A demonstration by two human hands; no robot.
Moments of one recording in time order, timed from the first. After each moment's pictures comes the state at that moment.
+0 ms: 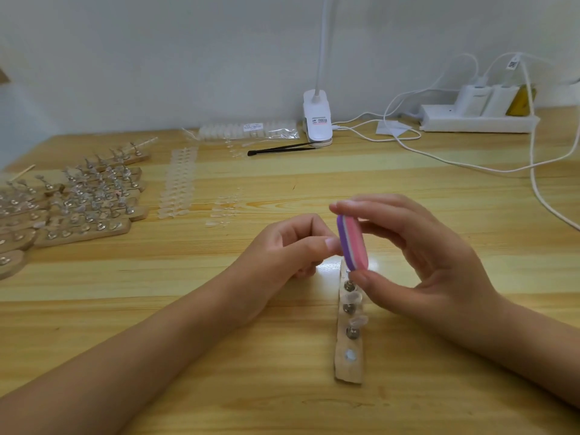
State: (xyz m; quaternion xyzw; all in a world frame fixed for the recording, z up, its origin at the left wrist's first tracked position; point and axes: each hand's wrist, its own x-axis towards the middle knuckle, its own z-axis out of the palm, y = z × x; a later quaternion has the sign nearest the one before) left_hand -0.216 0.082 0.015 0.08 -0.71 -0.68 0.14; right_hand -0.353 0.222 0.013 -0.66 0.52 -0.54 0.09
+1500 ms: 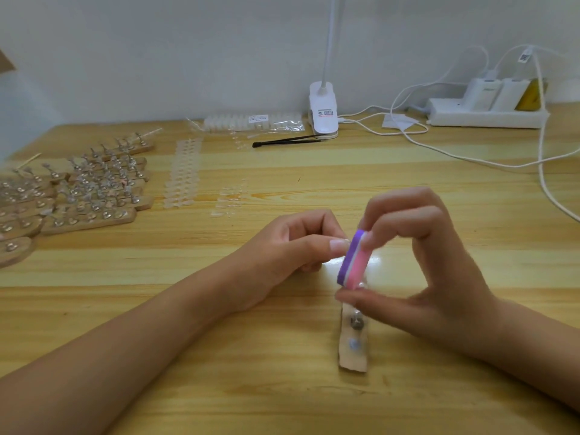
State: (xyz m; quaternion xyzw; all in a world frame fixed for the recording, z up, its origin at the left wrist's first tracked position) left_hand -0.216 0.076 0.014 0.04 -0.70 -0.71 0.10; right_hand -0.350 0.221 0.010 -0.69 0.52 -0.50 -0.06
